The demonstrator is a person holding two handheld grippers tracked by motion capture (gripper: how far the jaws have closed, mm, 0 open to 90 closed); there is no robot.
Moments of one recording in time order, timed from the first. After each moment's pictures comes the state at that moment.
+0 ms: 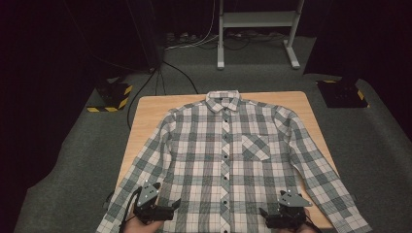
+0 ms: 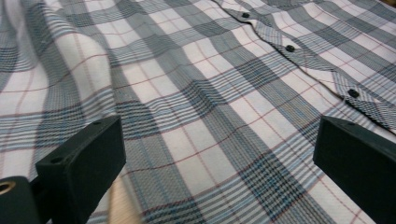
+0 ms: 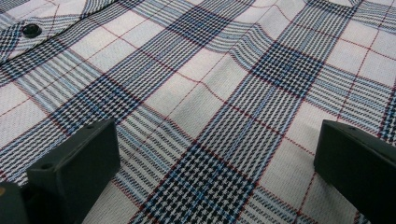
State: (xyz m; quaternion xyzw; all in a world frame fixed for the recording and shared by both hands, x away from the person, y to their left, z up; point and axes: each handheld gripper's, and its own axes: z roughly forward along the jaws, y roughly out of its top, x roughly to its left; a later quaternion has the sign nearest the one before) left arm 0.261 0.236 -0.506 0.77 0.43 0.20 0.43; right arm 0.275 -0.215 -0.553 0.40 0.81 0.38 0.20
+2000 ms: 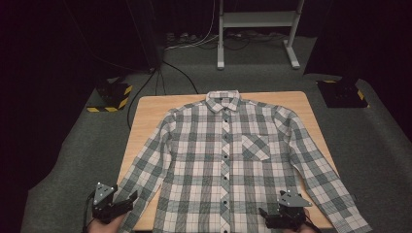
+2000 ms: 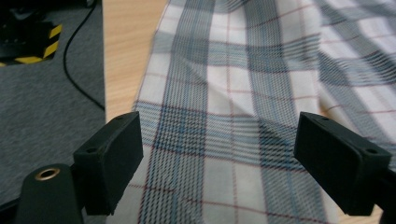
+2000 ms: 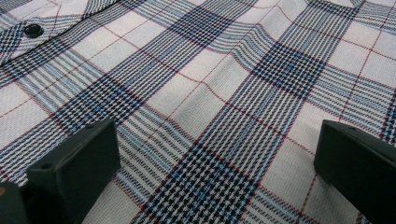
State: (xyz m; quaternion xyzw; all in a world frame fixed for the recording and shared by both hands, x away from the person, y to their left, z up) left arm 0.255 0.351 -0.525 0.69 0.57 0.26 0.36; right arm 0.275 -0.214 -0.554 0.40 0.81 0.38 0.20
